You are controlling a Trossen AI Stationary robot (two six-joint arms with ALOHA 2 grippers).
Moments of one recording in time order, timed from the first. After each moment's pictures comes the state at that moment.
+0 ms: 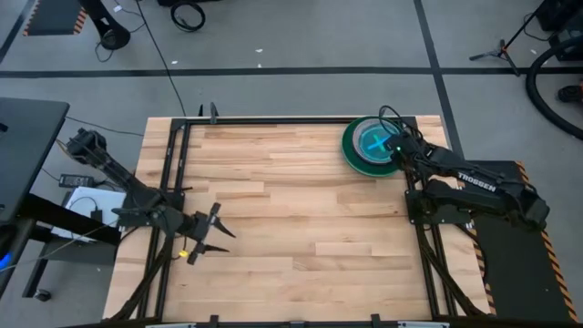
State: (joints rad) left arm -0.67 0.78 0.27 0.23 -0.33 -0.07; right arm -0.75 0.72 0.40 -0.71 0.34 1.64
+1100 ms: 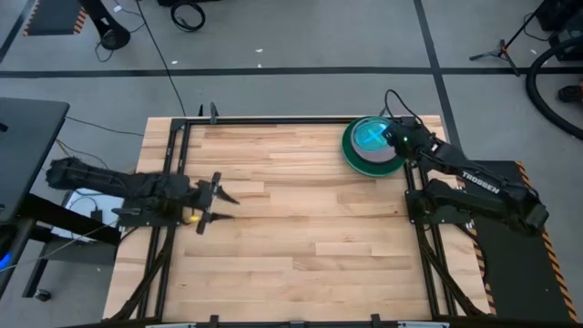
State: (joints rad) left arm -0.16 0.58 0.32 -0.01 0.02 0.06; right arm -0.79 0.69 0.47 -0.57 0.37 1.37
